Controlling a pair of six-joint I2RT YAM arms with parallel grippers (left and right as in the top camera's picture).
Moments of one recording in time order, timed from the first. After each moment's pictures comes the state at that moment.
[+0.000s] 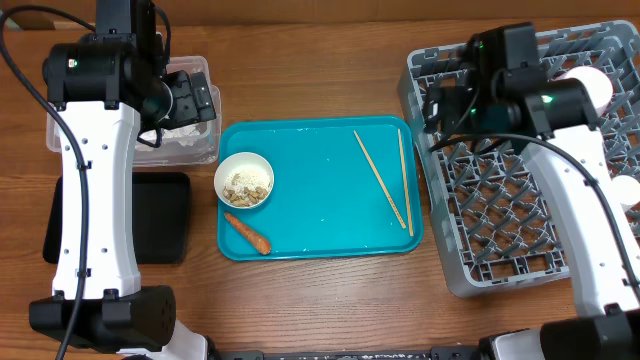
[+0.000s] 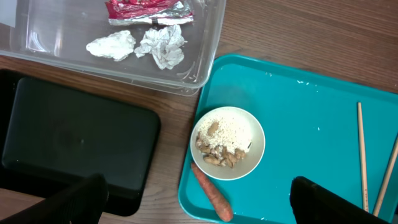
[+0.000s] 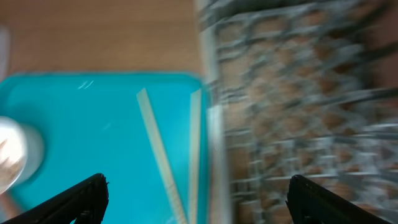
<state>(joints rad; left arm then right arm) 0.00 1.75 2.03 -1.49 -0.03 -0.29 0.19 1.61 1.64 -1.09 -0.09 0.16</state>
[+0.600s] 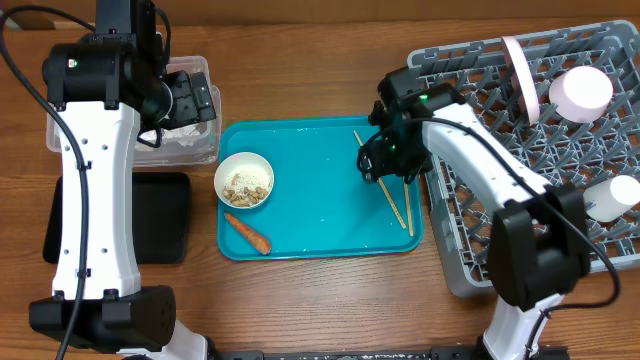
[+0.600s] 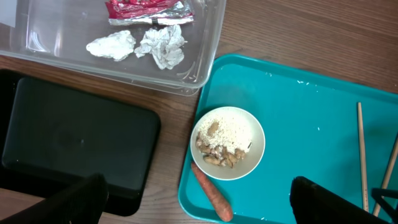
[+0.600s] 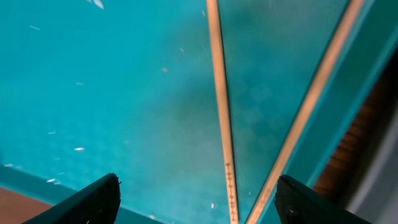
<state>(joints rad) 0.00 1.75 2.03 -1.49 -0.03 -0.29 0.38 1.98 1.55 -1.09 -0.18 0.12</state>
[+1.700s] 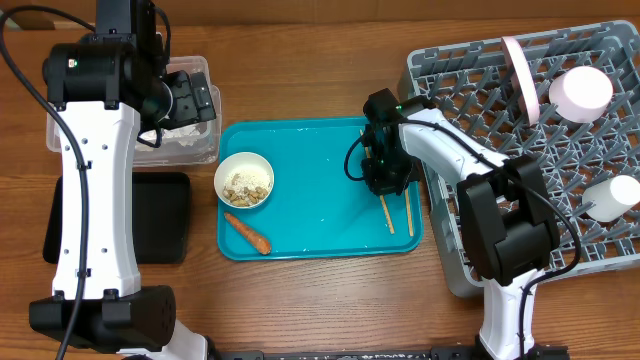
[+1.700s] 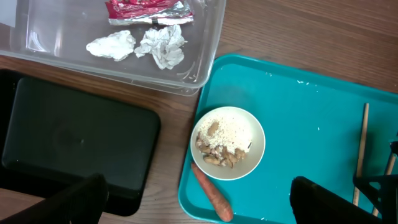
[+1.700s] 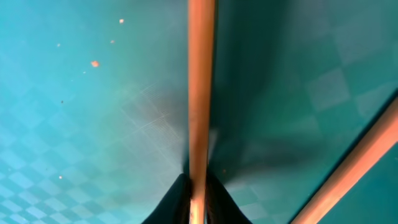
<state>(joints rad) 0.00 1.75 2.03 -1.49 -0.03 -0.29 0.41 2.13 1.53 -1.06 -0.15 0.14</state>
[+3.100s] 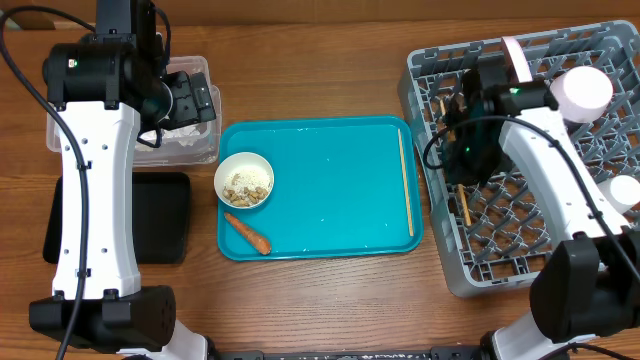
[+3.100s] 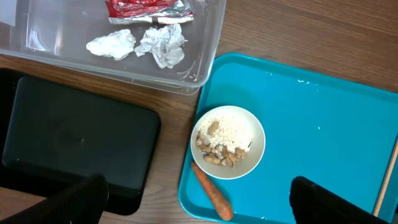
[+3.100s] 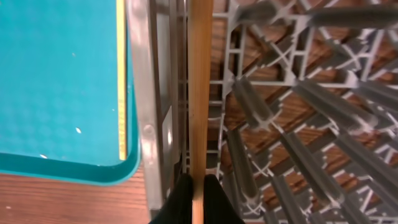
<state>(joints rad) 0.00 1.75 2.03 -1.49 -0.03 -0.29 0.13 1.76 1.45 -1.26 -0.02 -0.06</state>
